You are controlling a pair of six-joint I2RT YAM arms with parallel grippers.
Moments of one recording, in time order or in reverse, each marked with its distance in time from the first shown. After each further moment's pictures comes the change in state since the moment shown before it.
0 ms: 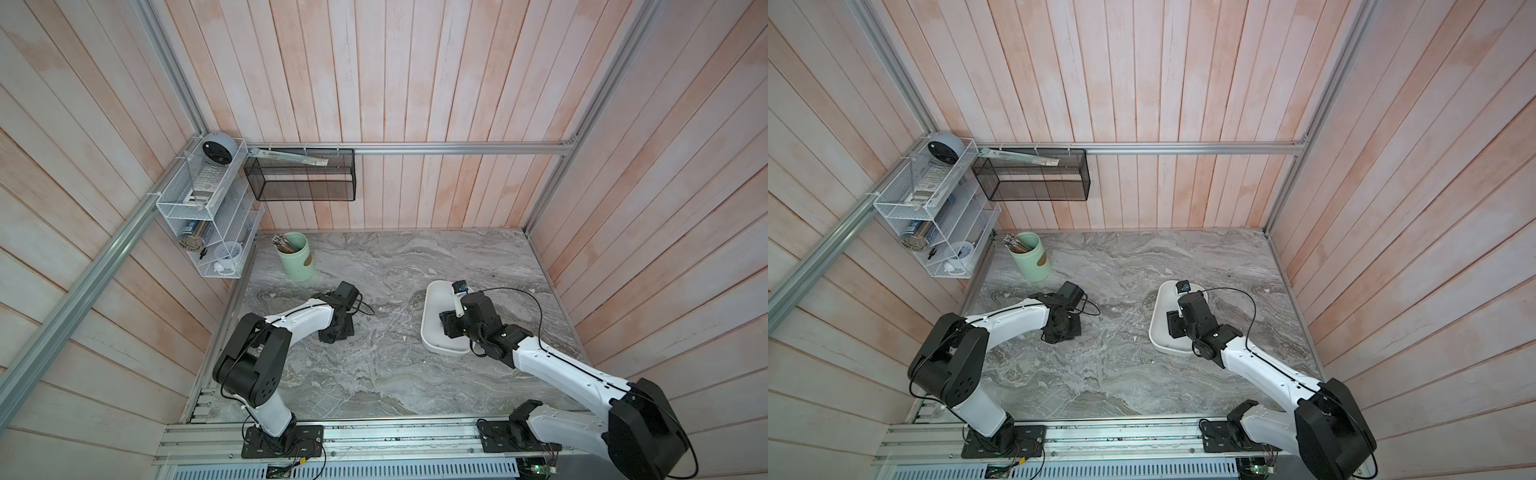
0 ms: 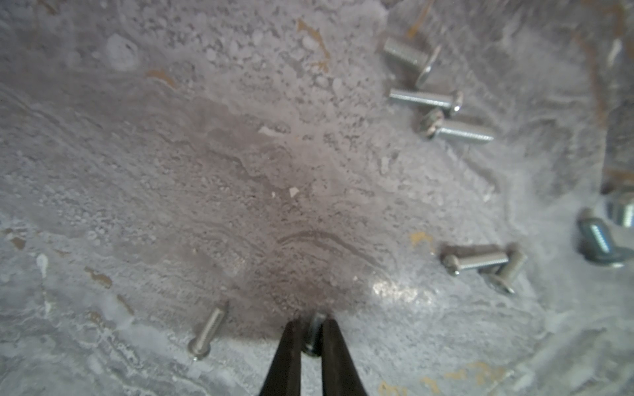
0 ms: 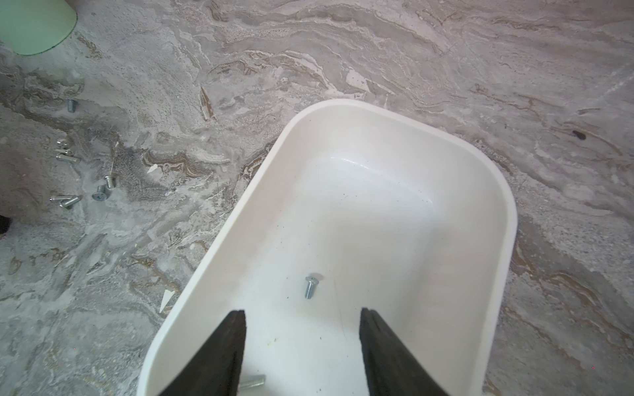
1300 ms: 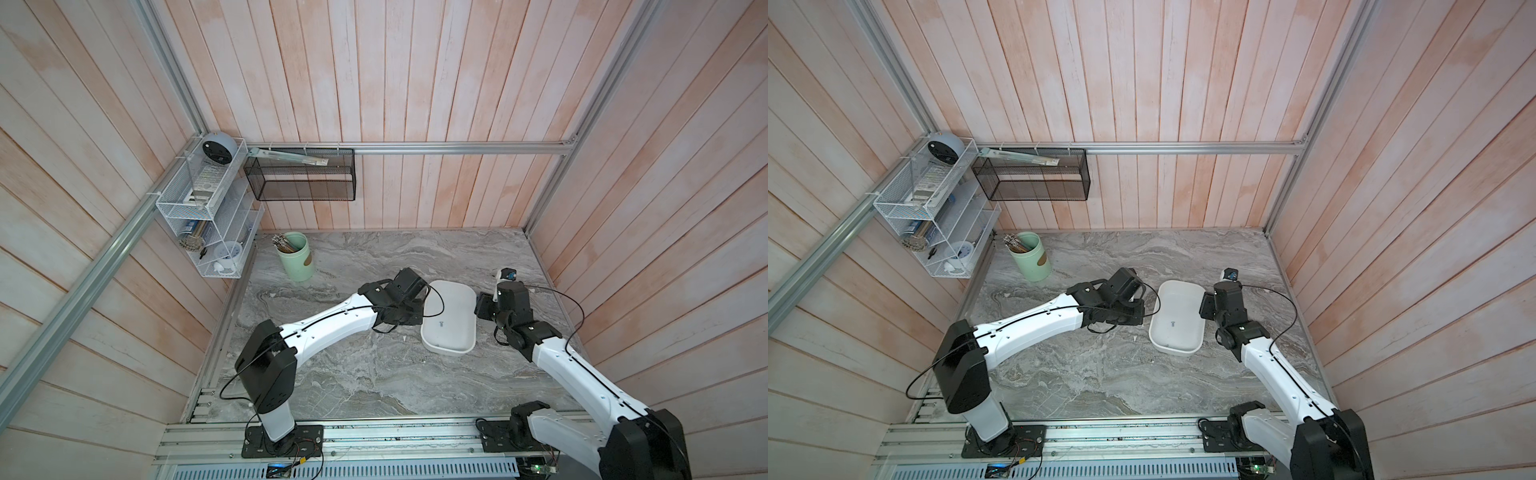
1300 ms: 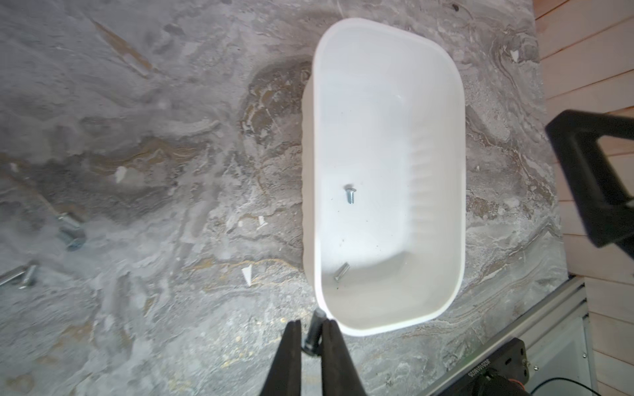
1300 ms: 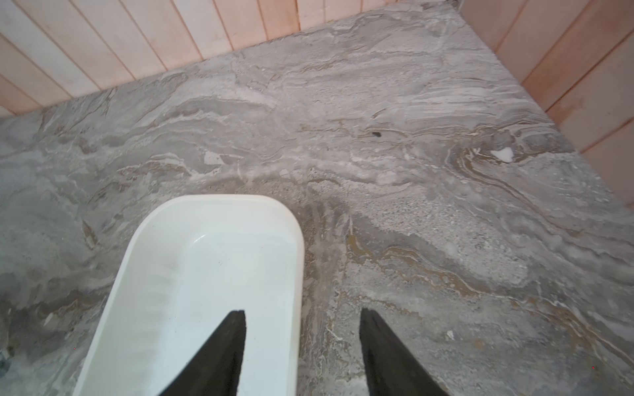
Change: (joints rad) left arm -0.442 0.105 0.507 -0.005 0.127 -0.082; right arm -0.343 -0.109 0.019 -0.041 0.058 0.141
